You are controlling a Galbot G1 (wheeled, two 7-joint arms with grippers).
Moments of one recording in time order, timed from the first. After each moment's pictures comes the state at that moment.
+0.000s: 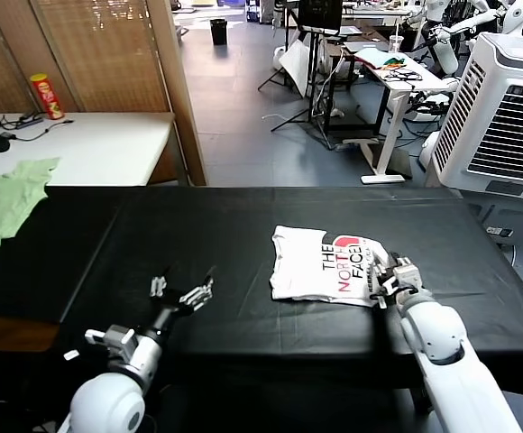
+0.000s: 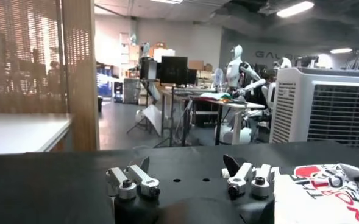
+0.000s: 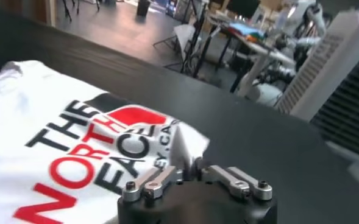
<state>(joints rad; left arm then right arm) 1.44 -1.13 -0.41 -2.13 -0.42 0.18 -0.06 -1.08 1.12 0.45 1.80 0.08 -0.64 0.00</state>
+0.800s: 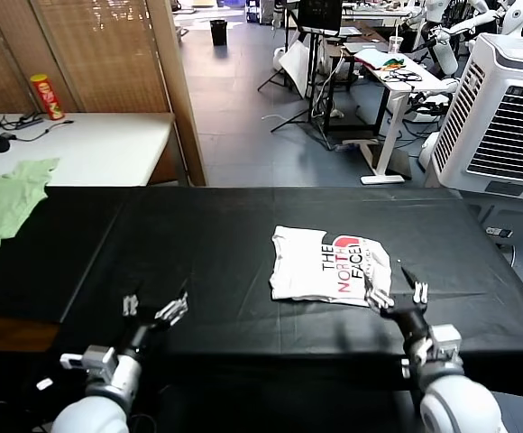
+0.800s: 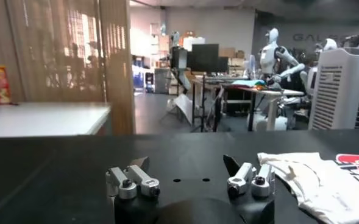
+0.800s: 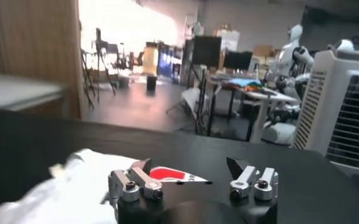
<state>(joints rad) 1.59 -1.06 -0.45 -2.20 -0.44 0.17 -0.24 -1.53 1.13 0.56 2.16 0.31 -0.30 0.13</state>
